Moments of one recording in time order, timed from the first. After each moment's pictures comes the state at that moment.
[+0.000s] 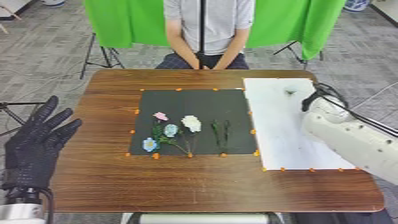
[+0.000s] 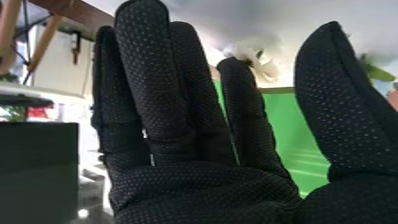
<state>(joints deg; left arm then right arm) 152.0 -42.3 -107.7 -136.7 26.6 24.8 33.5 -42.5 -38.2 22.0 -82.0 -98.8 2.2 62.0</state>
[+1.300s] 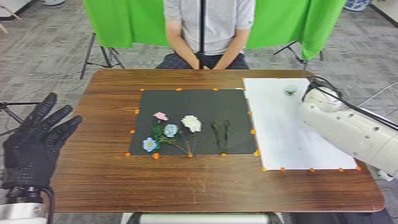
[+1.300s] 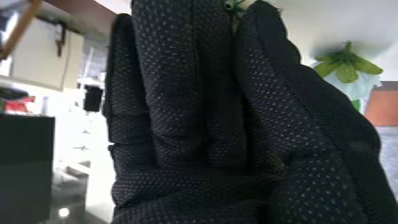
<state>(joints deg) 151.8 -40.4 -106.6 -136.6 24.8 25.1 37.3 -37.8 -42.8 19.3 -74.0 -99.2 -0.2 56.9</state>
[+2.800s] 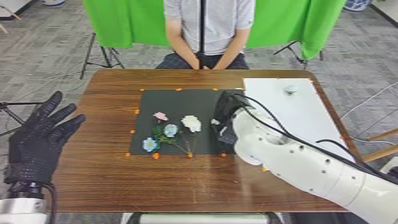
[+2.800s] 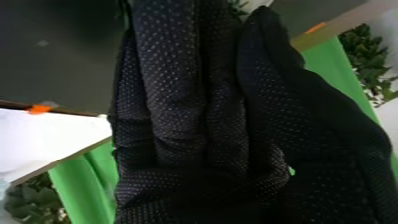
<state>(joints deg) 148.4 -44.9 -107.4 -136.3 30.0 22.2 29.1 -50.6 -55.3 25.3 -95.6 -97.9 7.9 47.1</state>
